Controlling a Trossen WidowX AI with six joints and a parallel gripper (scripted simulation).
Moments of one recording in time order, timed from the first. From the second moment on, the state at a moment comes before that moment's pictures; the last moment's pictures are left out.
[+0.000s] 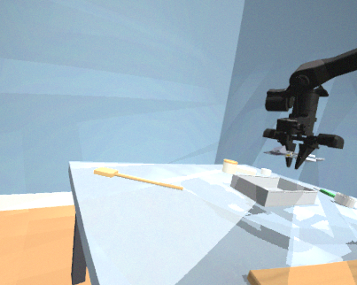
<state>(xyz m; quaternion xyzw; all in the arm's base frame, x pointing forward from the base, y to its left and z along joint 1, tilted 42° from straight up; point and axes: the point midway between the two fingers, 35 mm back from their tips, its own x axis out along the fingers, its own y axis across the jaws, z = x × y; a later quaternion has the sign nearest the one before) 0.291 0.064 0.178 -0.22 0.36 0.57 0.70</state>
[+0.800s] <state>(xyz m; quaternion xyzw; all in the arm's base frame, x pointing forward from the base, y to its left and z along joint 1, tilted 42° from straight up) 0.273 0.085 0.204 -0.44 0.14 0.66 0.59</state>
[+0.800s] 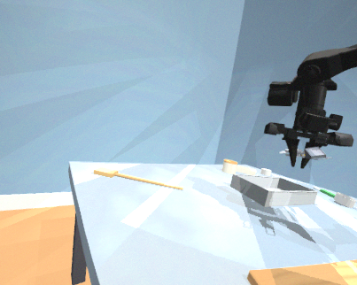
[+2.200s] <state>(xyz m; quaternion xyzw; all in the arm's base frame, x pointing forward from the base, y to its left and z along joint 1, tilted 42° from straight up) 0.161 0.198 0.259 -0.30 0.34 0.59 0.67</state>
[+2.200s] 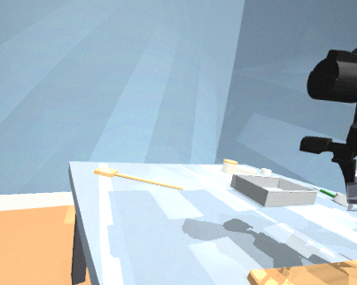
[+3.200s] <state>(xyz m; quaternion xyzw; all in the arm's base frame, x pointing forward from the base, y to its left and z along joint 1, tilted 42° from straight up) 0.064 0.216 0.302 -0.11 0.43 0.53 0.72</state>
